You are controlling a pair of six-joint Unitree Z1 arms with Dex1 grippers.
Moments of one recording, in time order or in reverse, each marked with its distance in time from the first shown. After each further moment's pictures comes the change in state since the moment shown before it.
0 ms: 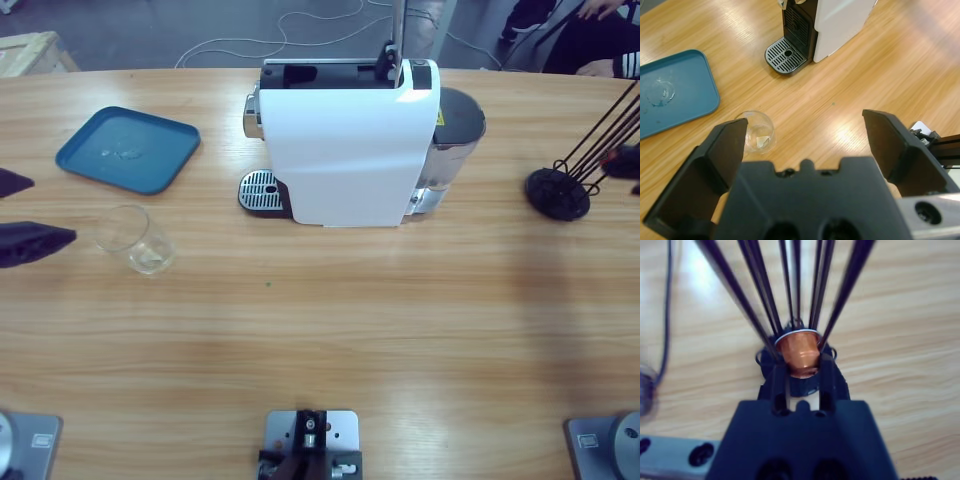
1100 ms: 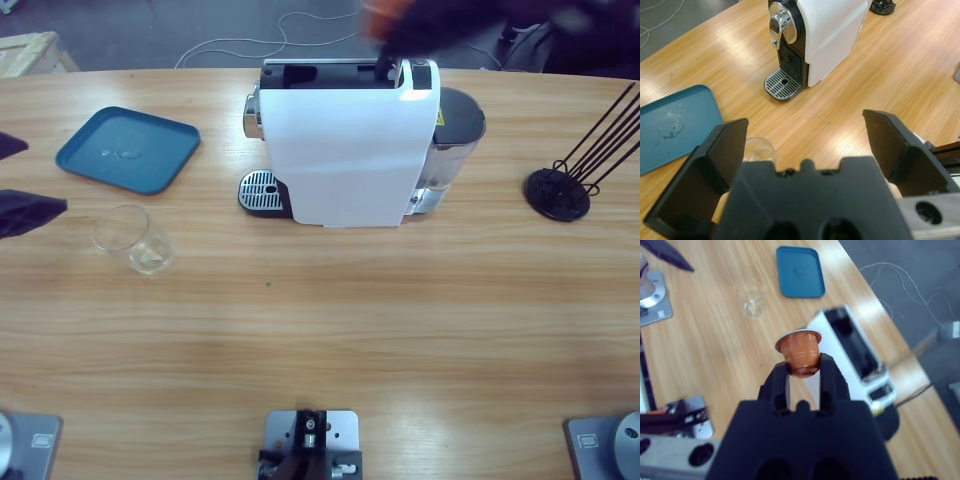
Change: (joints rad) arm 0 -0.001 -0.004 -0.034 -0.061 -0.027 0.062; arm 1 0.854 0.135 -1.006 0.773 0.241 -0.470
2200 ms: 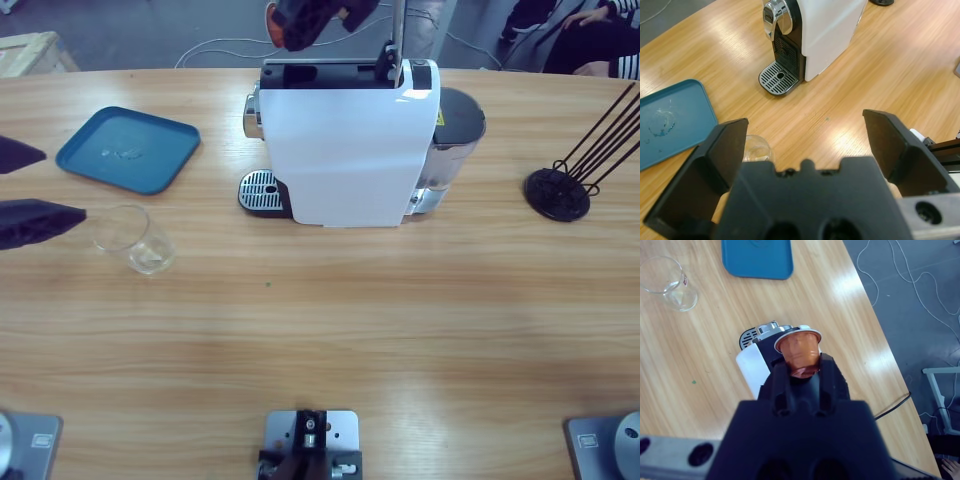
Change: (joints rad) arm 0 0.000 0.036 0.007 -0.005 -0.018 0.000; arm 1 -0.106 0.414 -0.343 0.083 -0.065 -0.123
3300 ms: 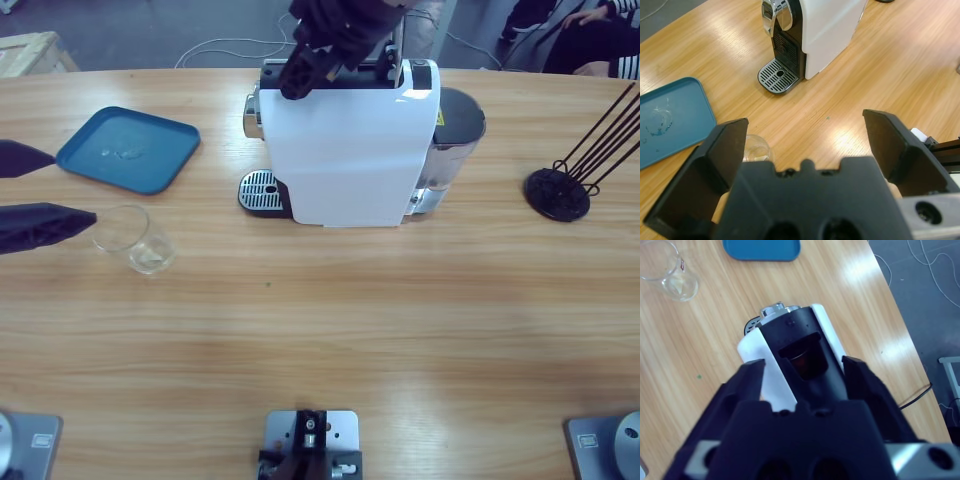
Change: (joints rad) arm 0 0.000 0.011 0.018 -0.019 0.000 0.000; arm 1 -0.004 0.006 0.063 -0.022 0.014 0.051
